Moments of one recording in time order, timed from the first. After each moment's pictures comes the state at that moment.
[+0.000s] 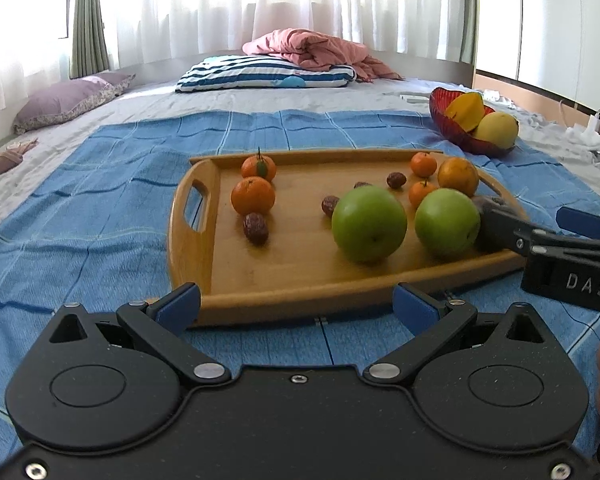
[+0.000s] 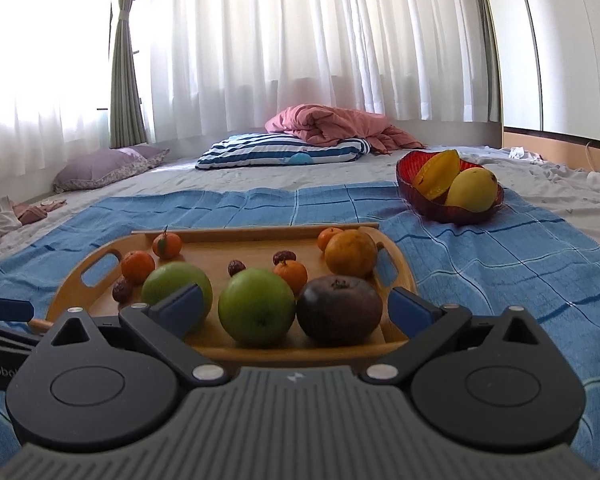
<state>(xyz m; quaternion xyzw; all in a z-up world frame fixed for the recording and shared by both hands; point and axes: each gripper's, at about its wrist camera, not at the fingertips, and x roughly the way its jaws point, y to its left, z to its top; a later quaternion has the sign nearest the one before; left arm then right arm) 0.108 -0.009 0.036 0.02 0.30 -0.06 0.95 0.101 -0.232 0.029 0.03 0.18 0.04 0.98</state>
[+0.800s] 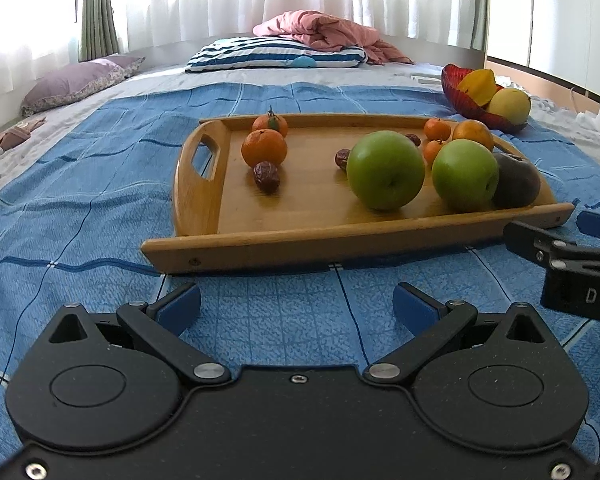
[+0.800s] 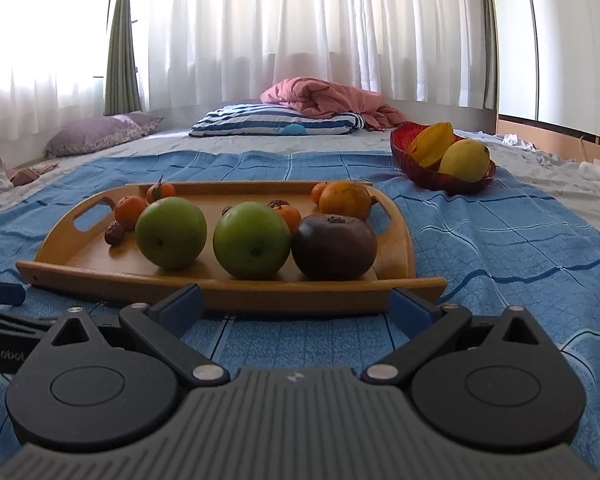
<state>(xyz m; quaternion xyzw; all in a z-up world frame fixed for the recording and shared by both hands) 0.100 -0.003 -0.001 0.02 0.32 -0.04 0.95 0.084 -0.226 0.003 0.01 0.22 0.03 0.98</state>
